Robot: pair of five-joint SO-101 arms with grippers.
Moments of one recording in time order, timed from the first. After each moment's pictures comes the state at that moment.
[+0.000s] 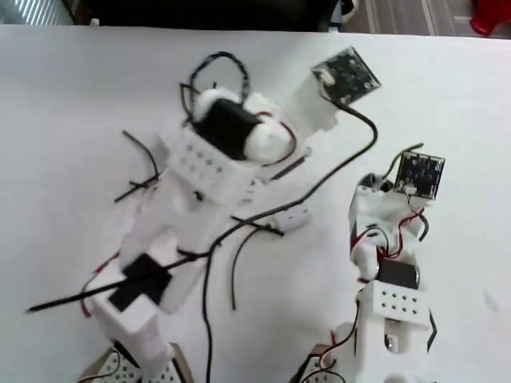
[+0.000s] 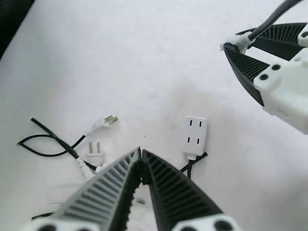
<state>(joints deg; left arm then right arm) 32.5 10.3 -45.1 101.9 -20.5 8.9 -57.2 75.3 21.2 0.5</state>
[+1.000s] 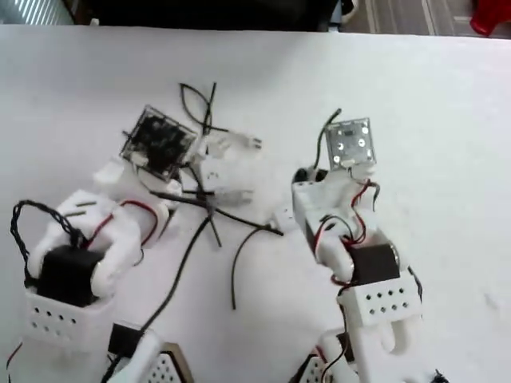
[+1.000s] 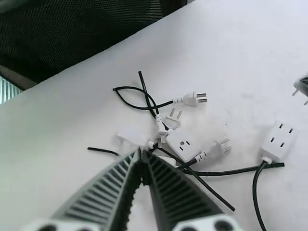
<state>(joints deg) 8.3 -58.5 36.0 67.9 -16.0 -15.2 -56.8 53.7 48.5 0.5</state>
